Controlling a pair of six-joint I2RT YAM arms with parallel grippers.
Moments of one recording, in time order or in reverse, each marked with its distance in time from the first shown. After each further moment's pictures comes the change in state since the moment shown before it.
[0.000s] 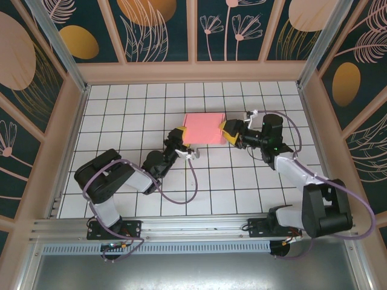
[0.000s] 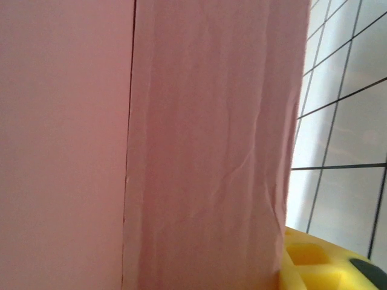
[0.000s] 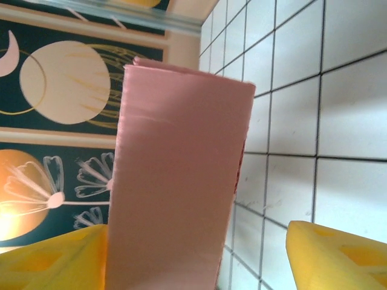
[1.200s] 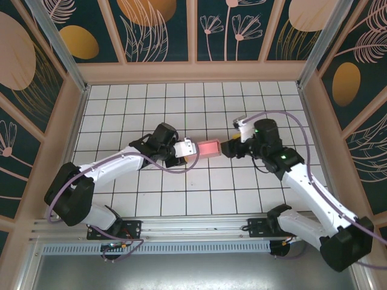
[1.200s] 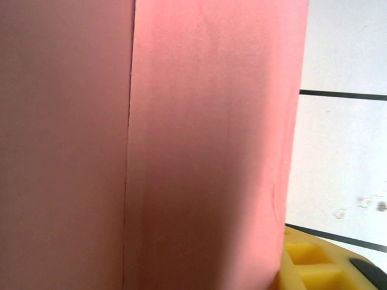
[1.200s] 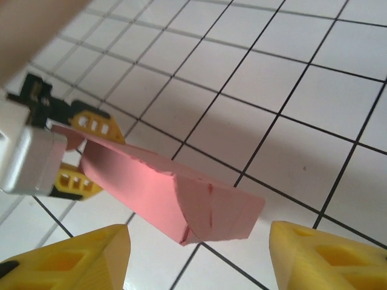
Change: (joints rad) left arm 0.102 -0.267 0.459 -1.749 0.444 -0.588; right arm 0.297 -0.253 0.192 -0.727 0.582 -0.946
